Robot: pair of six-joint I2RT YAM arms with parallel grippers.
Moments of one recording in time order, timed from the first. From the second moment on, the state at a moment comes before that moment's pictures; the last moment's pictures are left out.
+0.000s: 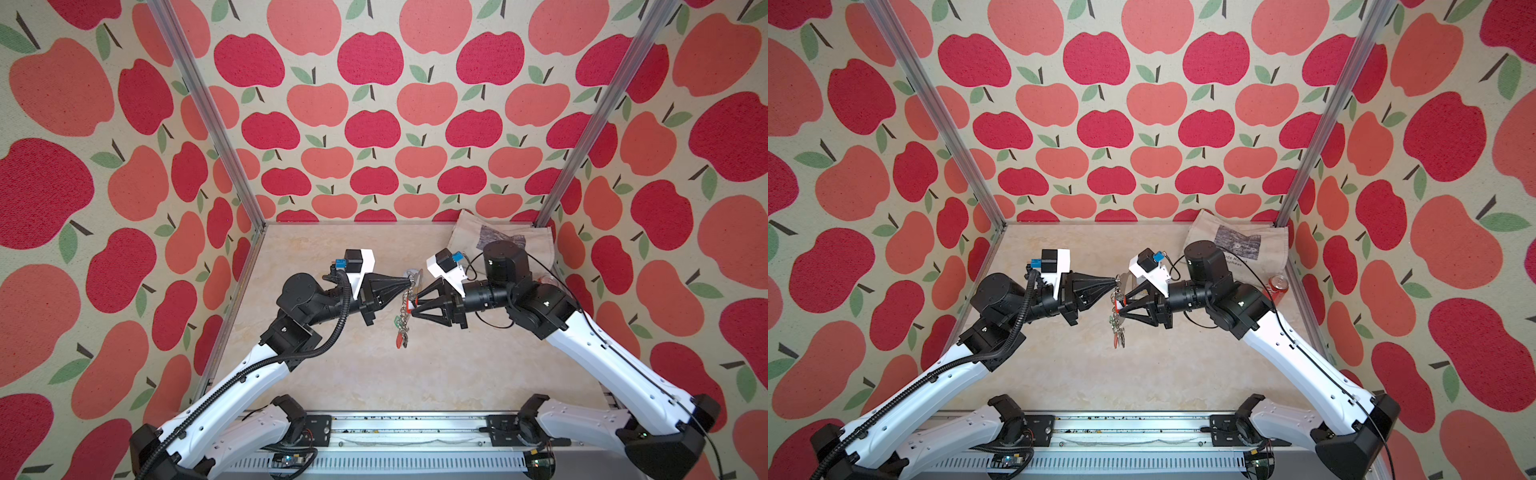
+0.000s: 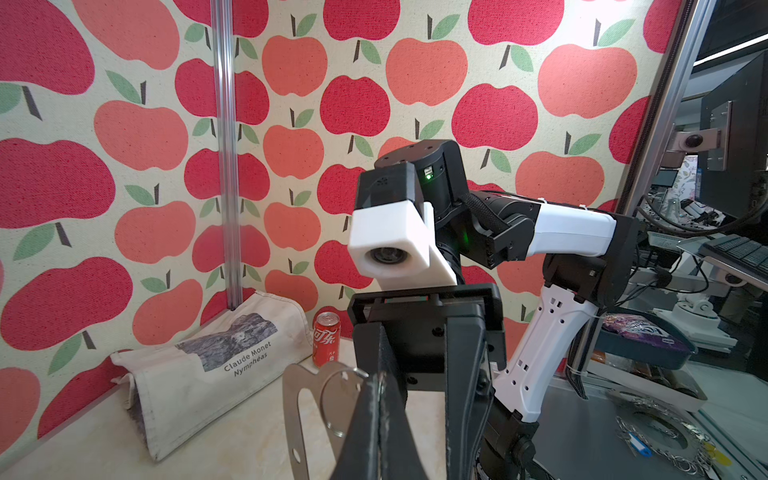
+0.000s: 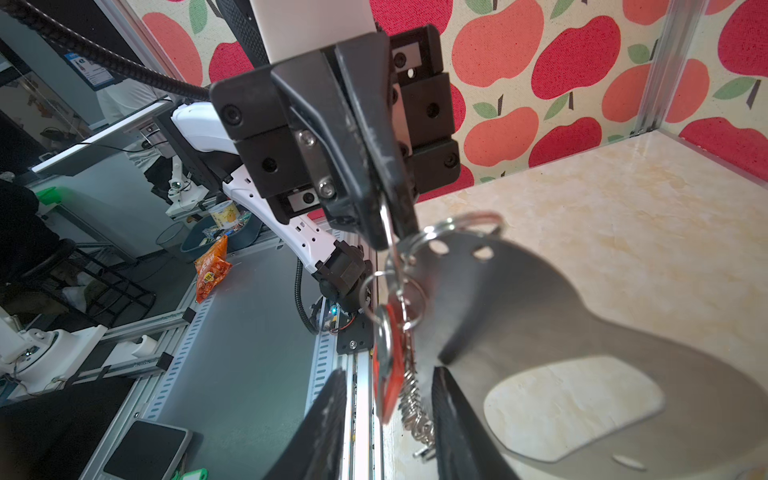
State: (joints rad) left arm -0.68 0.94 0.88 0.29 0.67 -0.22; right arm 0.79 1.15 1.24 -0.50 -0.88 -0.03
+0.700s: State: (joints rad) left arm -0.68 0.93 0.88 0.27 0.65 -0.21; right arm 0.79 1.16 1.29 -0.57 -0.85 -0.05
